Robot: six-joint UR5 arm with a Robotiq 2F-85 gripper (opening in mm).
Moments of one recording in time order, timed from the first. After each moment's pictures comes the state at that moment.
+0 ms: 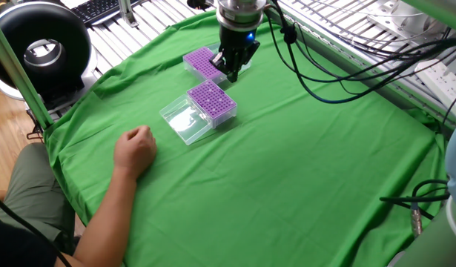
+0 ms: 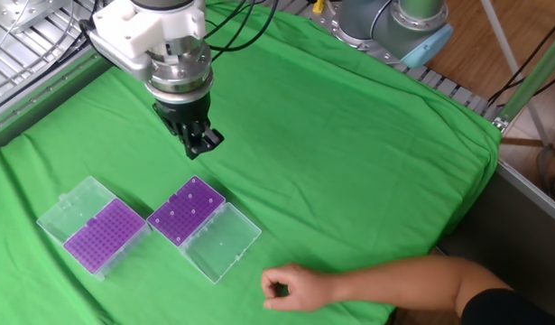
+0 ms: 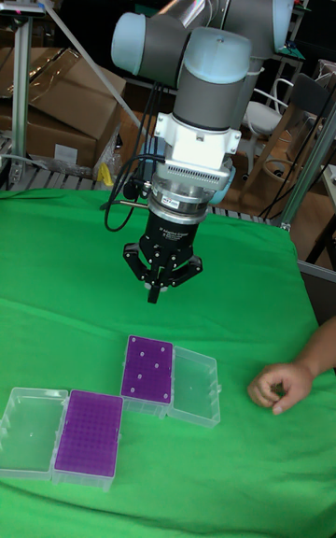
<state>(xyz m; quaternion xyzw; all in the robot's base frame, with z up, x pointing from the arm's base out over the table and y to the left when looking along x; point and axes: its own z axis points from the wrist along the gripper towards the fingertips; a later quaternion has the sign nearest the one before) 0.570 0.002 0.139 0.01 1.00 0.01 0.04</state>
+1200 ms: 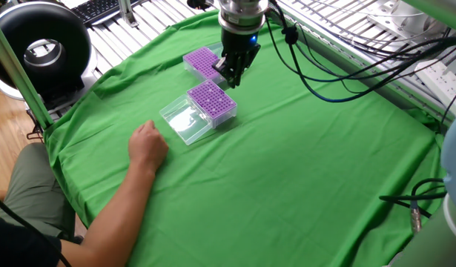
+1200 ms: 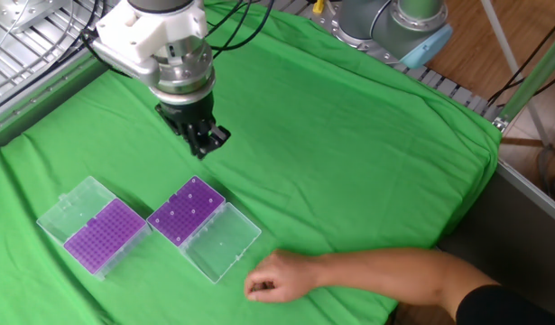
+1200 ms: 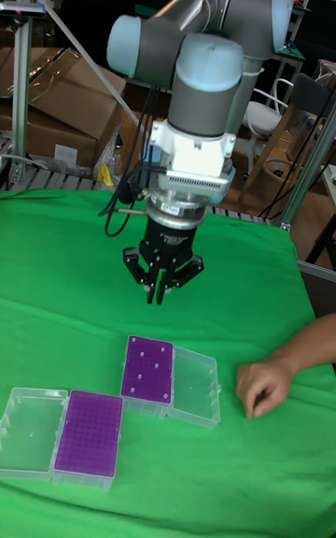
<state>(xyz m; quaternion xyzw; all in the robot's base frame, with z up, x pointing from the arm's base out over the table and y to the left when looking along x) 0.566 0.007 0.127 -0.04 1.00 0.03 0.03</state>
